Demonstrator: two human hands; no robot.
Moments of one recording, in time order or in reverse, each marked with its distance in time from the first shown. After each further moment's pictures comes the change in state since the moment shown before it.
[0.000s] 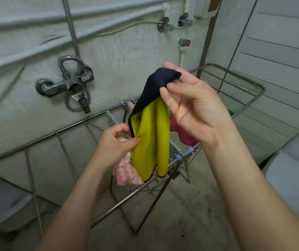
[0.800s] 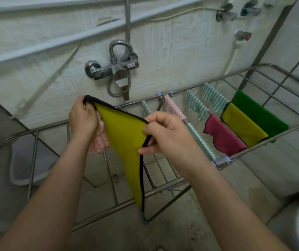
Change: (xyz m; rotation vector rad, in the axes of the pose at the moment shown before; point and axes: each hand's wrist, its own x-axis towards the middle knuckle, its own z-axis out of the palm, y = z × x) left_hand 0.025 -0.040 -0.141 0.565 0.794 -0.232; right_hand 0.010 0.111 0.033 -0.751 -0.088 0.324
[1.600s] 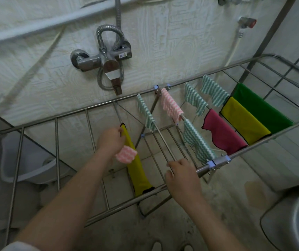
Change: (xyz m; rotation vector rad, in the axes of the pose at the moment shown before) left_hand -0.038 -0.058 0.112 0.429 -0.597 0.012; right_hand 0.012 0.171 -0.066 -1.122 0.284 0.125
